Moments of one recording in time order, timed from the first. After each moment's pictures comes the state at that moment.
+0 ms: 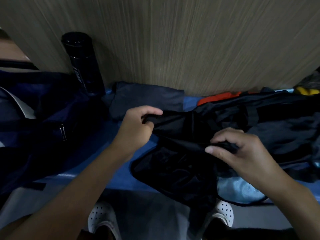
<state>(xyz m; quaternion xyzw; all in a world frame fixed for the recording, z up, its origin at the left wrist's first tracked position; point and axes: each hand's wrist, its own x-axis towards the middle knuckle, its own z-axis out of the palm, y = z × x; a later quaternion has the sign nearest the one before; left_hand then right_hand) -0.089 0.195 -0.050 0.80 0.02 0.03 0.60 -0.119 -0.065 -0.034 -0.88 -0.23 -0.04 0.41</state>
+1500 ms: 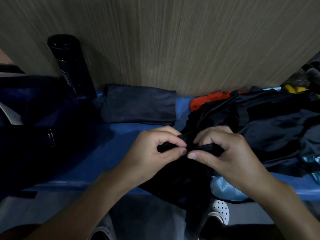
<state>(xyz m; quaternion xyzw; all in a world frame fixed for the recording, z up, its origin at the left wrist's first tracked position) -0.125 0.161 -0.051 0.76 -0.21 0.02 0.62 -0.127 -0.047 -0.028 -0.86 -0.27 -0.10 0.42</state>
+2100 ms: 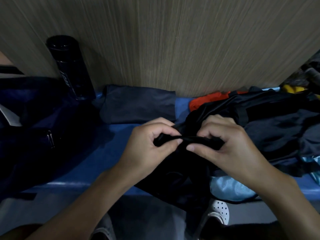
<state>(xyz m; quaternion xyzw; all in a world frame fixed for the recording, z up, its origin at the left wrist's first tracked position) -0.119 0.159 -0.047 0.75 -0.20 0.10 0.63 -0.113 -0.048 -0.017 -0.87 -0.31 -0.14 0.36</state>
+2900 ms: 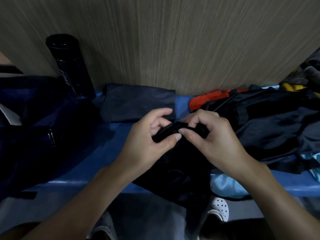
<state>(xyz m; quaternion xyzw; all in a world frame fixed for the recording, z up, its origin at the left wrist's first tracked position) -0.122 0.163 -0.040 0.74 -0.14 0.04 0.66 -0.105 -0.022 -0.025 -0.87 -0.22 -0.12 0.43</state>
